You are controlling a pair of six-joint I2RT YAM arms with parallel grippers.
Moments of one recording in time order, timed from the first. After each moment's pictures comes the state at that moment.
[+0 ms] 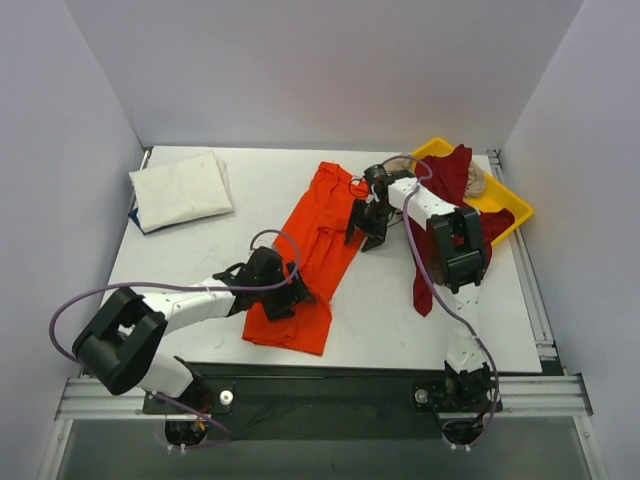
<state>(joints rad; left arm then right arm) -0.68 1.42 0.63 -0.13 0.18 -1.11 0.34 2.24 1.74 -0.87 -0.25 0.59</state>
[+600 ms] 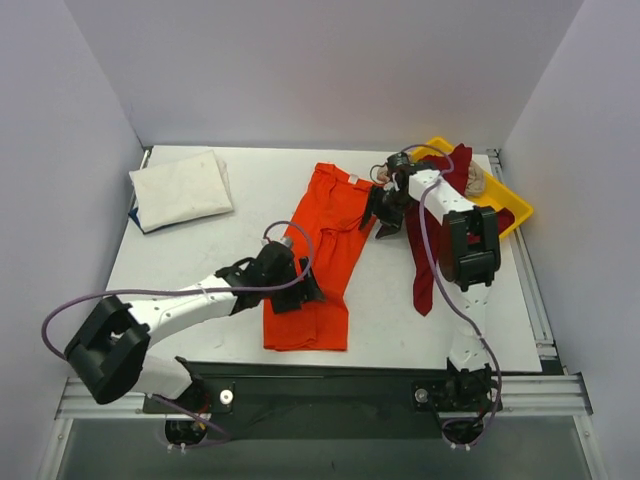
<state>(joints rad) -0.80 1.41 0.76 -0.23 0.12 -1.04 0.24 2.24 1.80 -0.87 -0.28 0.51</state>
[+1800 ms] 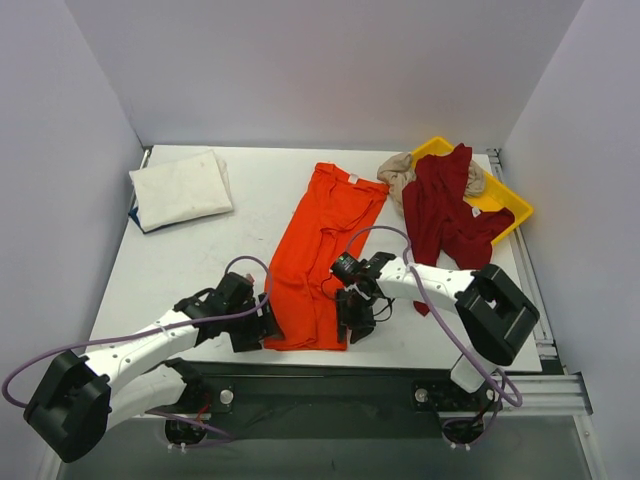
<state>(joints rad) -0.65 1.02 0.43 -0.49 0.21 -0.99 0.85 1.62 0.93 -0.75 -0.23 0.81</state>
